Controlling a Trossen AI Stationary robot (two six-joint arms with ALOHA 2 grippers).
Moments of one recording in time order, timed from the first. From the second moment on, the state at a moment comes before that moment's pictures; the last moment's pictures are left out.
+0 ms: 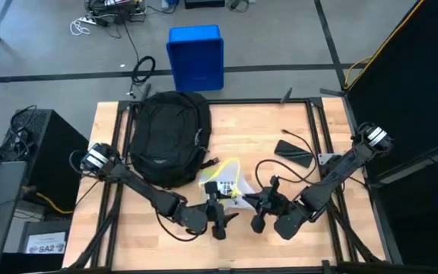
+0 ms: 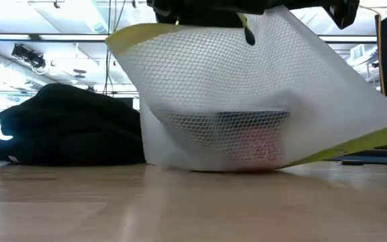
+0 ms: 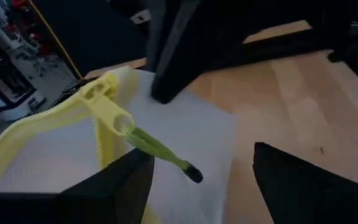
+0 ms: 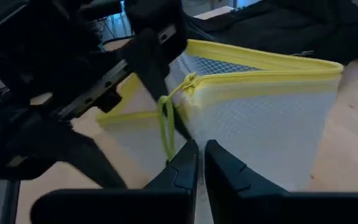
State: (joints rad) left arm -0.52 1.86 1.16 0.35 -0.75 0.01; right arm 0.71 1.55 1.03 -0.20 0.98 0.82
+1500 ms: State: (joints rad) left arm -0.50 1.86 1.28 0.11 -0.75 0.13; right arm 0.71 1.54 1.03 -0.16 0.74 0.56
